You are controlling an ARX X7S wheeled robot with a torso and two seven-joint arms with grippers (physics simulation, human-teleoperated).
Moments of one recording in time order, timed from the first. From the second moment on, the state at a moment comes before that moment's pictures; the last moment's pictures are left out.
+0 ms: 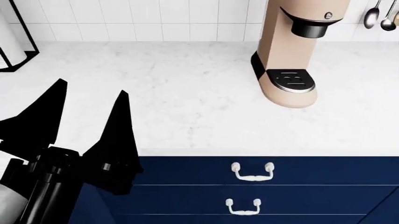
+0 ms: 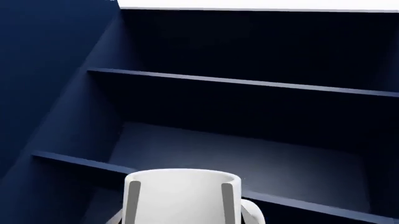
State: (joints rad) left arm -0.14 -0.54 0.03 0.97 -0.76 -0.30 -0.31; right arm 2.20 0.10 -0.01 0.80 0.01 0.48 -0.34
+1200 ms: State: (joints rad) left arm -0.12 -0.55 0.10 0.97 -0.72 -0.27 -0.33; right arm 1.38 0.14 0.11 -0.50 0.18 1.31 -0.41
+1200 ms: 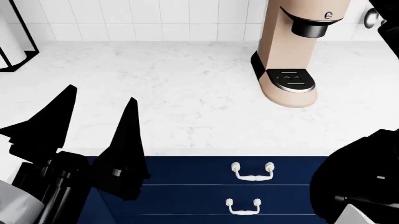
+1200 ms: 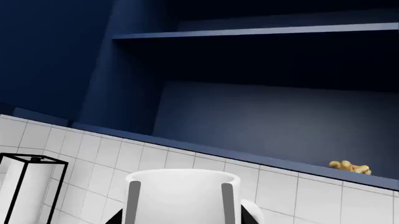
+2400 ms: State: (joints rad) left arm -0.11 -0.57 0.15 0.95 -0.69 -0.25 -0.34; right arm 0.68 0.24 0.12 -0.72 0.20 1.01 -0.45
